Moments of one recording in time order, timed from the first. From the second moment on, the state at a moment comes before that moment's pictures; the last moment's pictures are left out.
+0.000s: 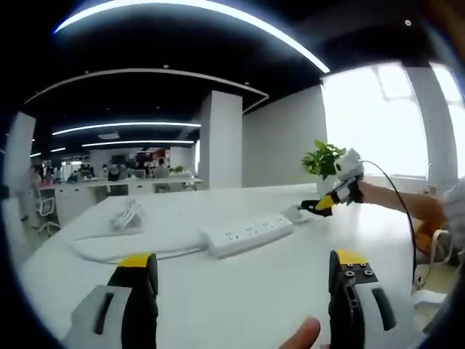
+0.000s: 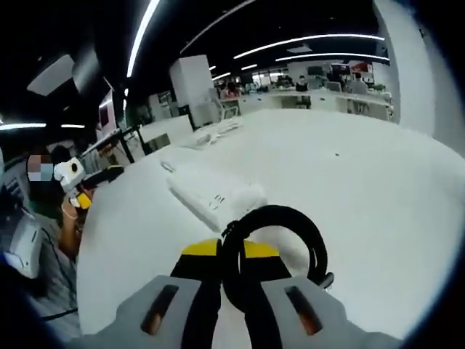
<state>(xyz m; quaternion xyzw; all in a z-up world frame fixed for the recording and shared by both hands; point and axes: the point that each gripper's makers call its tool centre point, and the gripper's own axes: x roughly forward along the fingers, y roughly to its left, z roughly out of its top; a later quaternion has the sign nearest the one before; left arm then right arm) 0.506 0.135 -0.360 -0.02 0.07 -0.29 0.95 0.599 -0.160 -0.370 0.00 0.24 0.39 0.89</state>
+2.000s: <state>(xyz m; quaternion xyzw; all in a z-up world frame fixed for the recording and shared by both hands) 0.523 0.122 -0.350 0.00 0.04 -0.31 0.95 0.573 -0.093 -0.275 0.04 0.07 0.38 0.92</state>
